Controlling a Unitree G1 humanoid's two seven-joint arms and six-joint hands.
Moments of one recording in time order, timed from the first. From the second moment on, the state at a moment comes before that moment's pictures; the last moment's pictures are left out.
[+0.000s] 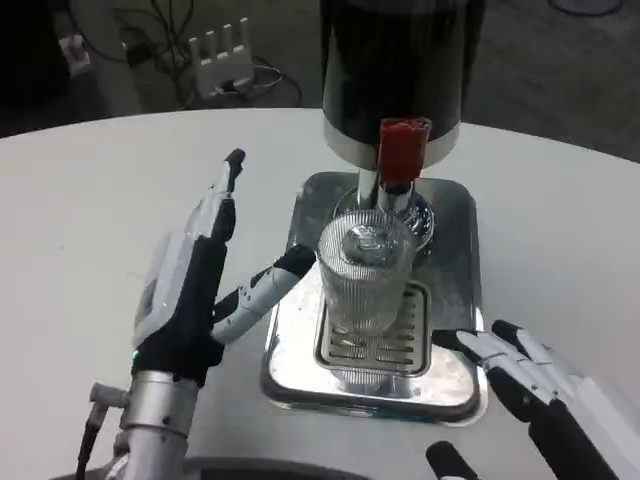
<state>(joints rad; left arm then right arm) -0.49 0.27 -0.11 0.57 0.34 -0.57 0.34 0.49 -0.24 0.03 -0.88 -0.67 -0.09 0.24</state>
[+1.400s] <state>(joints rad) -0.49 0.11 -0.04 -0.03 0.06 -0.32 -0.03 0.53 -0.22 0.03 -0.90 -0.66 -0.09 0.23</state>
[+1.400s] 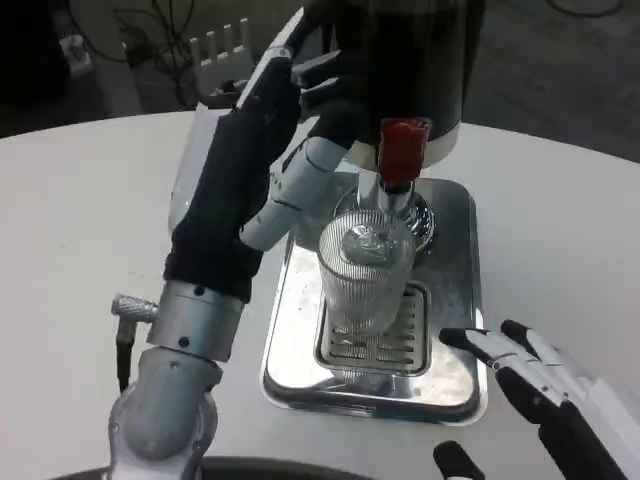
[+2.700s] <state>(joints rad) -0.59 0.10 -0.10 0.09 0.09 -0.29 -0.10 0.53 -0.22 0.03 -0.89 -0.64 -0.09 0.23</state>
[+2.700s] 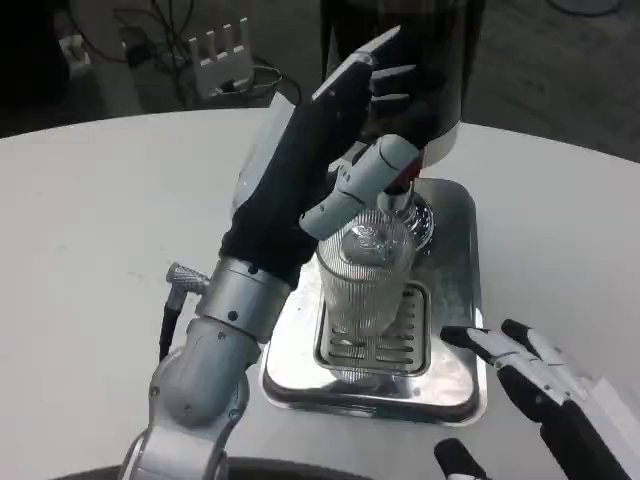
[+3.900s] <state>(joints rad) -0.64 0.13 -0.11 0.18 0.12 -0.30 -0.16 0.51 -0.21 0.04 -0.87 -0.64 -0.09 0.23</state>
